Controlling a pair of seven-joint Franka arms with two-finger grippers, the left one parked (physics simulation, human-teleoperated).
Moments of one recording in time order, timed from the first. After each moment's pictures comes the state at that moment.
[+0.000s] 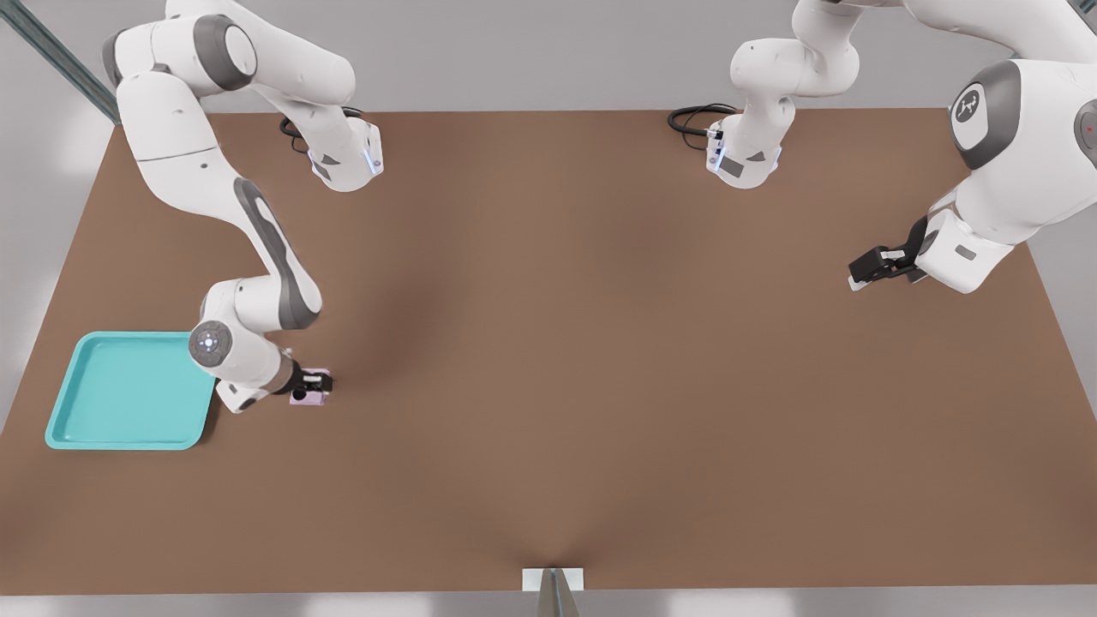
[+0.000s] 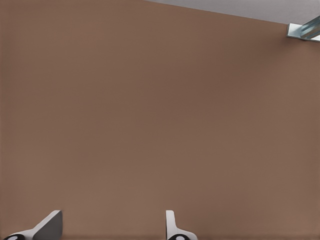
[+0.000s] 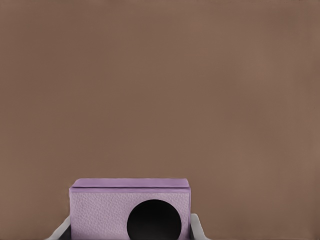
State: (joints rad) arm -0.29 0.51 0.31 -1.92 -0.14 2.37 0.15
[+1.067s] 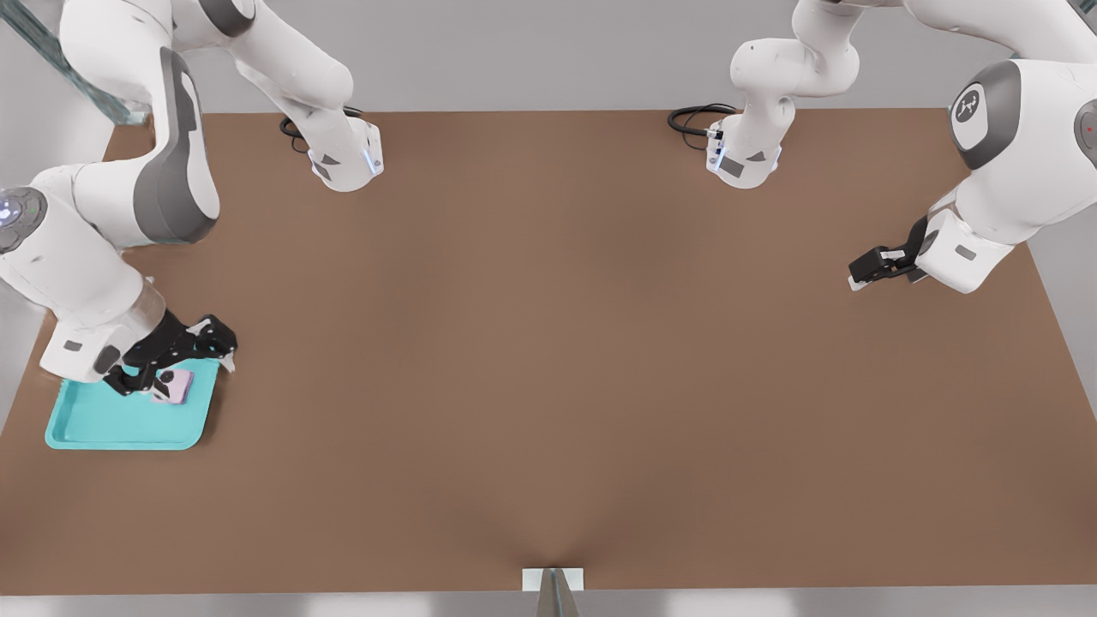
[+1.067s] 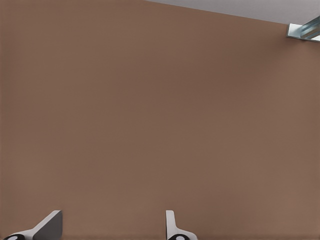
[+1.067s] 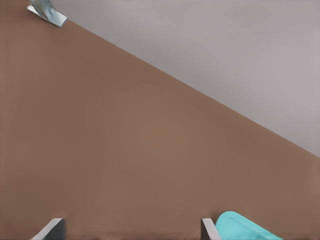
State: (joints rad) arm -0.23 0.21 0.37 -1.43 -0.15 1.81 -0.35
